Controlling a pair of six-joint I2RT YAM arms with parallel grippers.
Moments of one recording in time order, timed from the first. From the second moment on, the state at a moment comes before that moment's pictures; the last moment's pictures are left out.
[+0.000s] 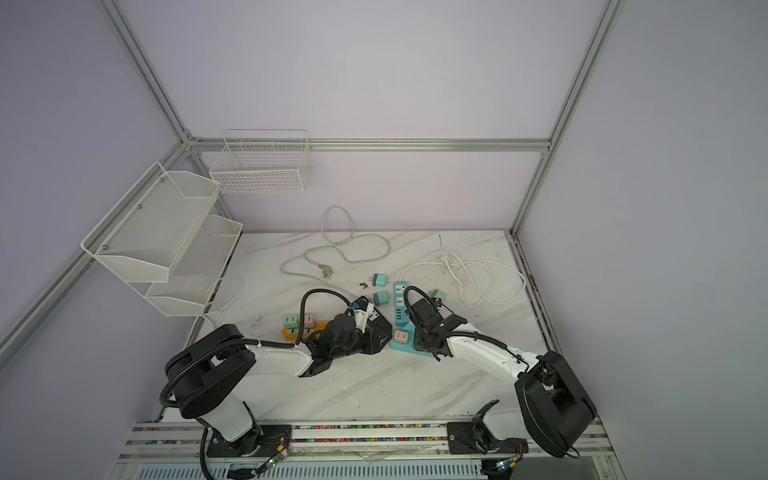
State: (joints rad) left arm -0.85 1.63 0.63 0.50 0.14 -0.78; right arm 0.66 1.35 0.76 -0.62 0.24 0.74
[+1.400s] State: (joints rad) left arm -0.76 2.02 1.31 -0.10 0.44 -0.28; right arm 0.66 1.36 0.77 -0.61 0.20 0.68
